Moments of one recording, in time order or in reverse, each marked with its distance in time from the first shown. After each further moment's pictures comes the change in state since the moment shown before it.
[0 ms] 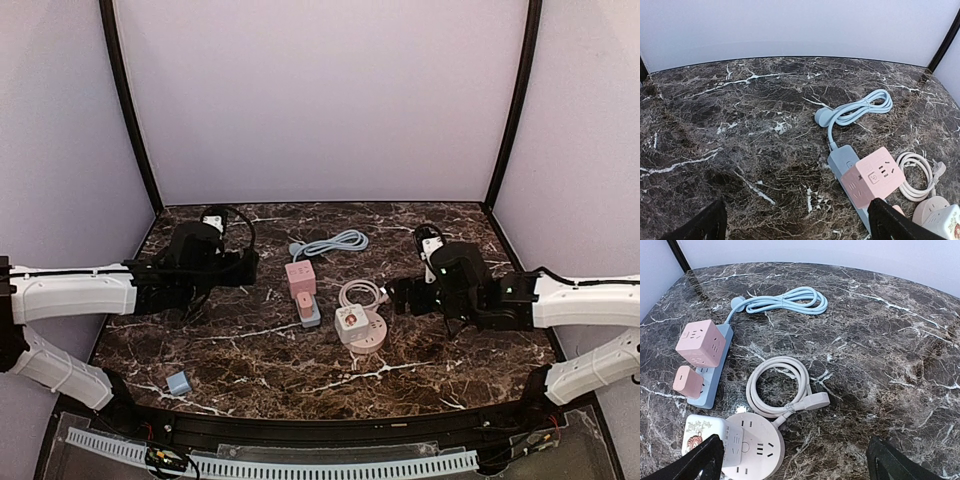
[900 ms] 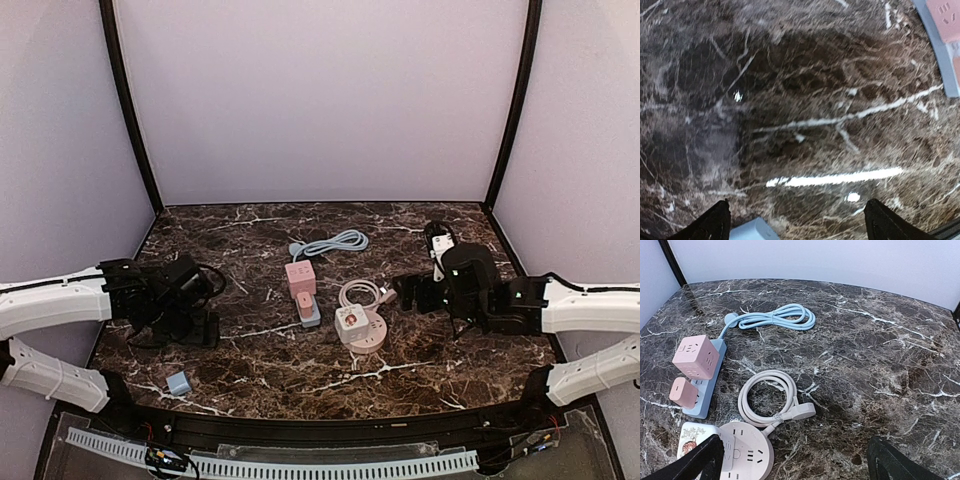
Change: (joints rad) left arm -0.061 -0.135 0.038 -0.916 0.208 -0.415; right arm 0.000 -0.066 -0.050 0.053 0.061 -0.038
